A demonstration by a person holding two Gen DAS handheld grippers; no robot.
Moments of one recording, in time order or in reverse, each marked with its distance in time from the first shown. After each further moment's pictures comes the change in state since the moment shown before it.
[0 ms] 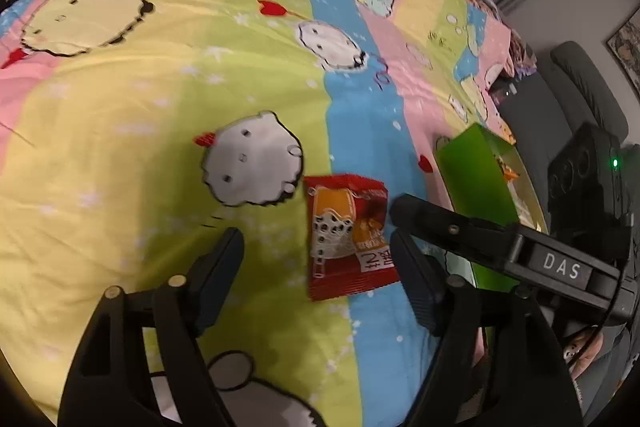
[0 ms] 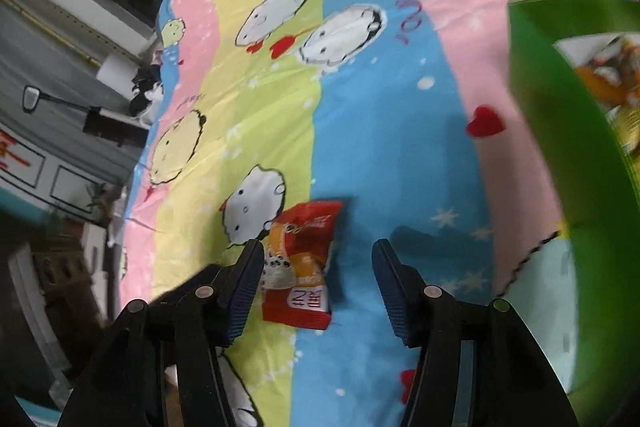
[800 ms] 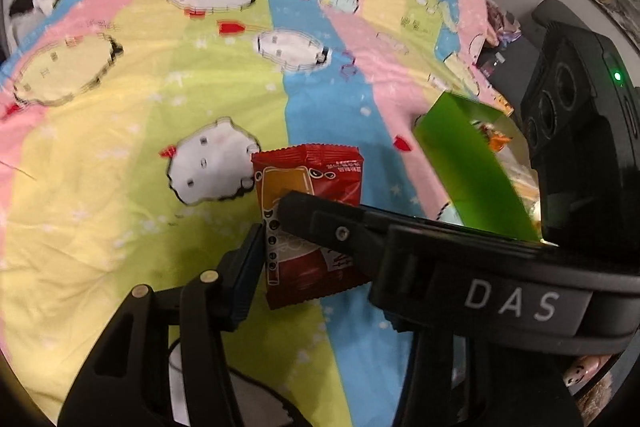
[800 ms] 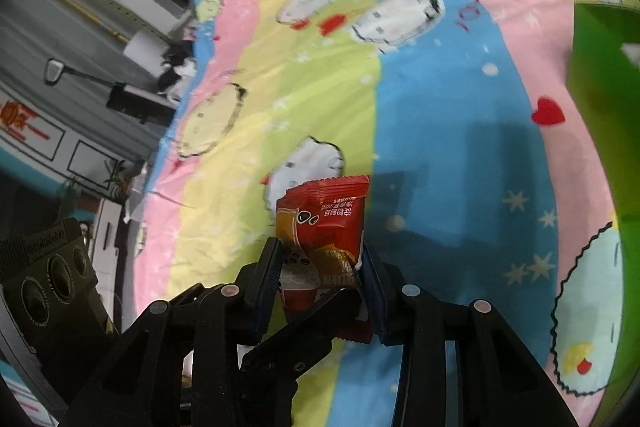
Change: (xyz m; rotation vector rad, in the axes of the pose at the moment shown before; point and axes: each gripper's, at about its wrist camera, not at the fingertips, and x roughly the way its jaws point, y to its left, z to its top) left arm -0.009 -0.043 -0.017 0.174 -0.073 0.062; right arm 0.003 0.034 -0.016 -0.096 0.005 0.069
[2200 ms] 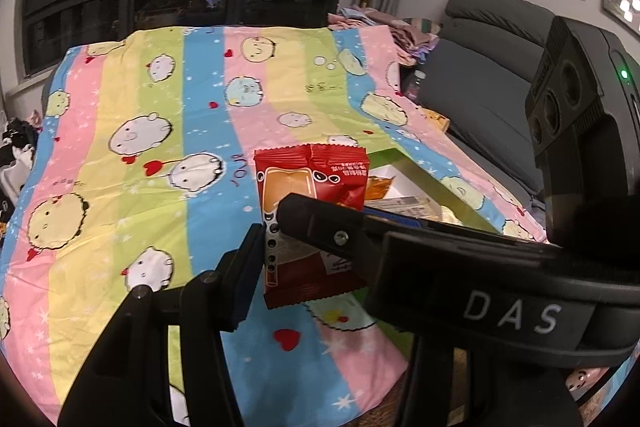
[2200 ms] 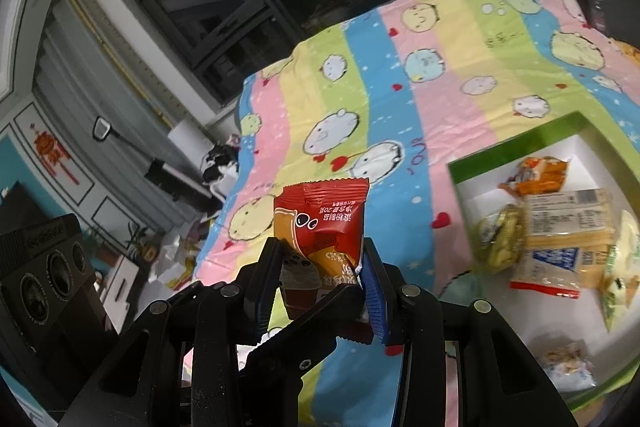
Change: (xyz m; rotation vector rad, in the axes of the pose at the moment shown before) left arm -0.067 -0.151 0.008 0.306 -0.214 -0.021; right arm -0.174 -0.013 -0.024 -0.030 -0.384 0.034
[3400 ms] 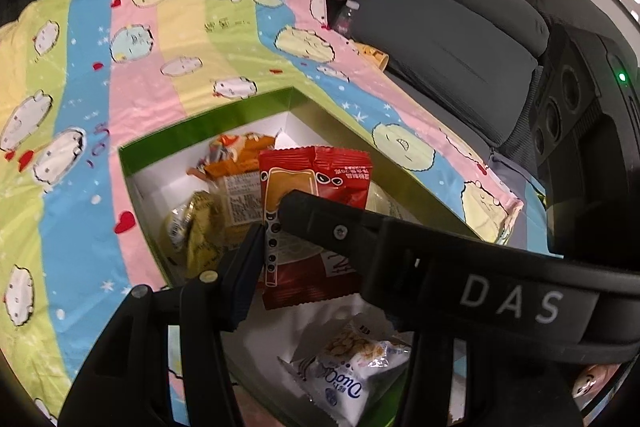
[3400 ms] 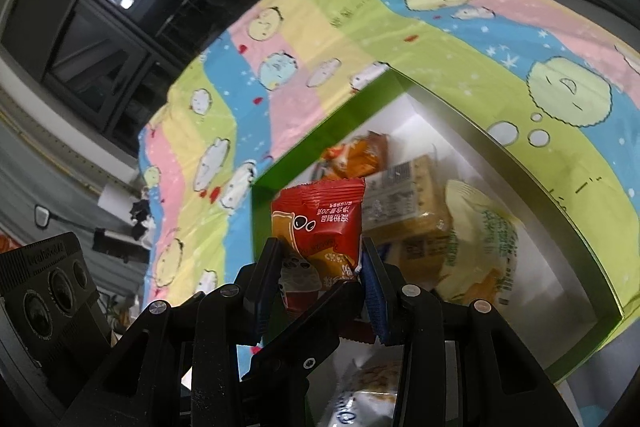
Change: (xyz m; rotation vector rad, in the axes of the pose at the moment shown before) left arm 0.126 -0.089 0.002 0.056 0.222 -0.216; right arm -0.030 -0.149 0.006 0.311 0.000 -0.210
